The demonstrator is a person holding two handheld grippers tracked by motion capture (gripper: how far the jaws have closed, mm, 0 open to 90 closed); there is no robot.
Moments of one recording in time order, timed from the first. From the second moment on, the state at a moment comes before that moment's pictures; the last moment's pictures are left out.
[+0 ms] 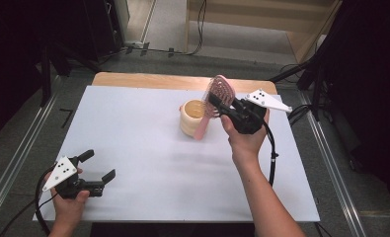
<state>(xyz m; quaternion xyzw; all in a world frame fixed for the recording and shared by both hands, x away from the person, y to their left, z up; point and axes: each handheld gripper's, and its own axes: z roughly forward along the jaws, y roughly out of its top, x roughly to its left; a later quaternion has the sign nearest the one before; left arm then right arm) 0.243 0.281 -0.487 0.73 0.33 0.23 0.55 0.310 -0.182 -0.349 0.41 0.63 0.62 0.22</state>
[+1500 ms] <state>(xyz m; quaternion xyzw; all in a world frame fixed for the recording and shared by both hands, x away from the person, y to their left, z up) 0.242 0.282 -0.487 0.72 0.33 0.23 0.56 0.357 -0.179 -0.327 0.42 0.61 0.62 0.25</state>
